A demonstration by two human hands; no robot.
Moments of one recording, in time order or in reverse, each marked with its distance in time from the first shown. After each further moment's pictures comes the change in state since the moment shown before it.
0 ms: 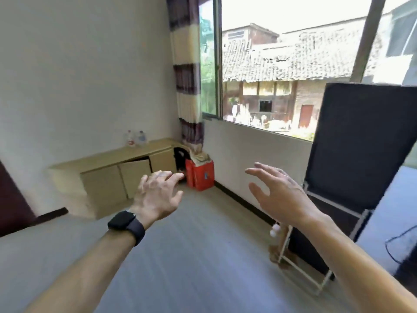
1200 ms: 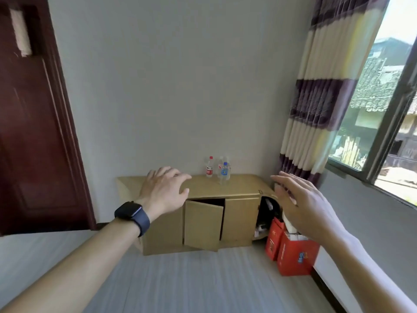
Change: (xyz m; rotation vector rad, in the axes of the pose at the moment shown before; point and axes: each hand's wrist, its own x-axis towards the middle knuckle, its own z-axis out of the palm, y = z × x) left_hand 0.573 -0.532 0.211 0.134 0.021 -0.364; right_hand 0.805 -0.091 0.433 0.173 0.040 -0.365
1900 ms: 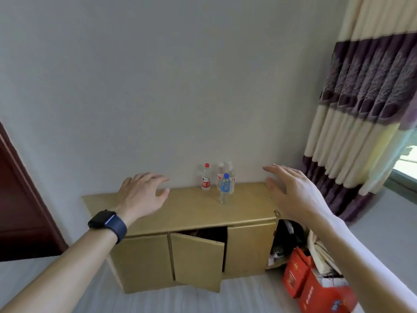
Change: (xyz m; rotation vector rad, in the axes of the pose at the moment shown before) left_hand 0.426 -0.089 0.234 -0.030 -0.107 -0.135; right_hand 0.404 0.223 0.257 0.049 -0.109 0.070
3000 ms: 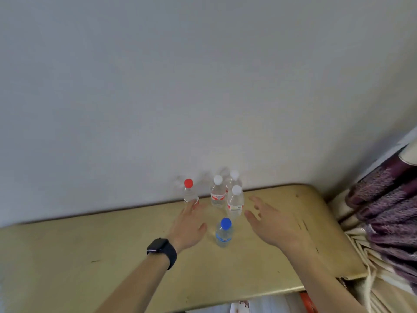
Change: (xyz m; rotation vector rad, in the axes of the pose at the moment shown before) left_hand 0.514 0.062 0.431 -0.411 -0.623 -0.055; right_hand 0.437 0.291 0.438 0.144 -0.700 0.428
